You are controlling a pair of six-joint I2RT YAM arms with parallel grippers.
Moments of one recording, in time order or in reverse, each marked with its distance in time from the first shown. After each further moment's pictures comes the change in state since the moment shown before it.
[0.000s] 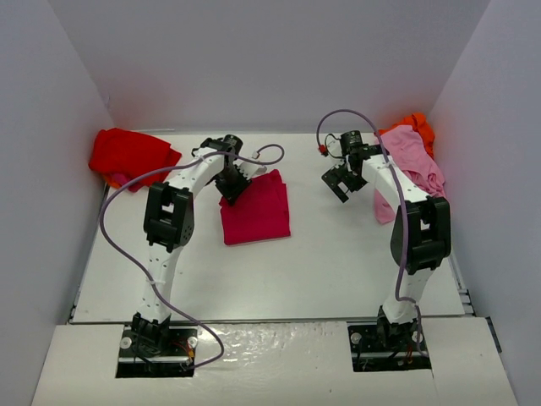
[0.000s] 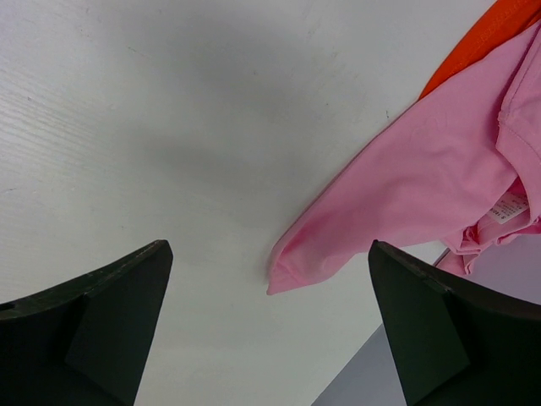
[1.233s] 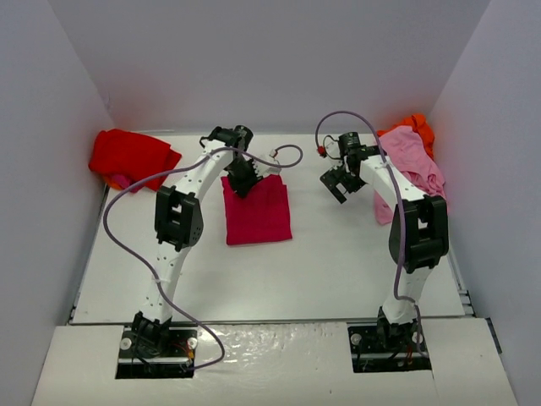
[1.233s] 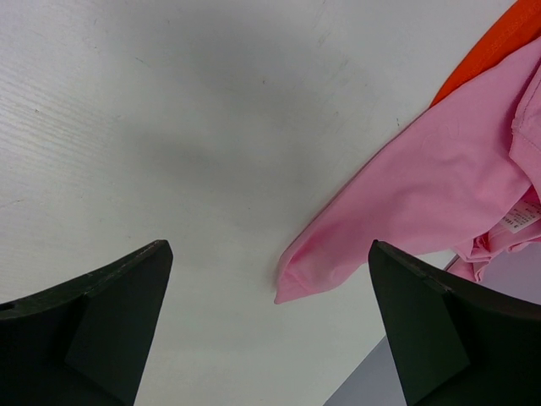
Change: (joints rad) left arm -0.047 0.074 0.298 -0.237 0.137 0.280; right arm -0.001 0.024 0.008 0.006 -0.007 0.016
